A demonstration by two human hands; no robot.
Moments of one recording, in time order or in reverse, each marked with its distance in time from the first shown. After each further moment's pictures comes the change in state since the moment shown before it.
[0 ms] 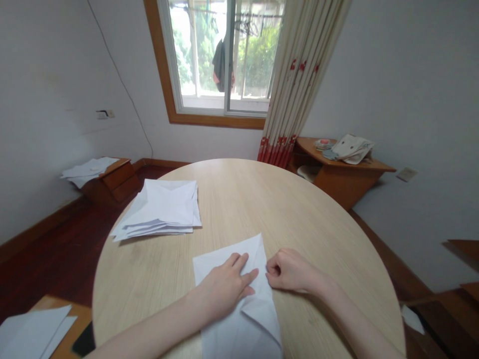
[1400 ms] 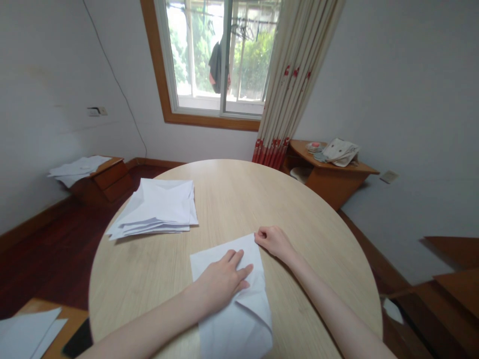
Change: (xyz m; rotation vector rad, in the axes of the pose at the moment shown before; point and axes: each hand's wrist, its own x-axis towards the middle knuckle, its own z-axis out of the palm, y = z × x) left_hand 0.000 0.000 -0.001 -0.005 0.029 0.001; right_hand 0.051 0.034 0.013 -0.055 0.358 0.211
